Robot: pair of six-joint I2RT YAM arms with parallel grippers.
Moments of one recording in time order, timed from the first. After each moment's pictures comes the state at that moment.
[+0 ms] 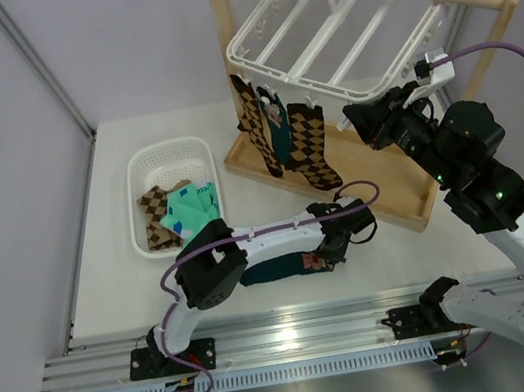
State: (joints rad) left arm -1.19 2.15 1.65 -0.78 -0.23 -0.63; right arm 0.55 0.92 1.34 -0.34 0.05 0.31
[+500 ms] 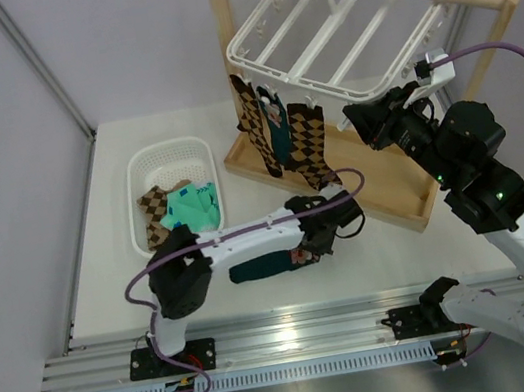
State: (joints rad) left arm -1.18 2.01 1.58 -0.84 -0.32 -0.64; right arm 0.55 0.92 1.34 -0.34 0.04 0.31
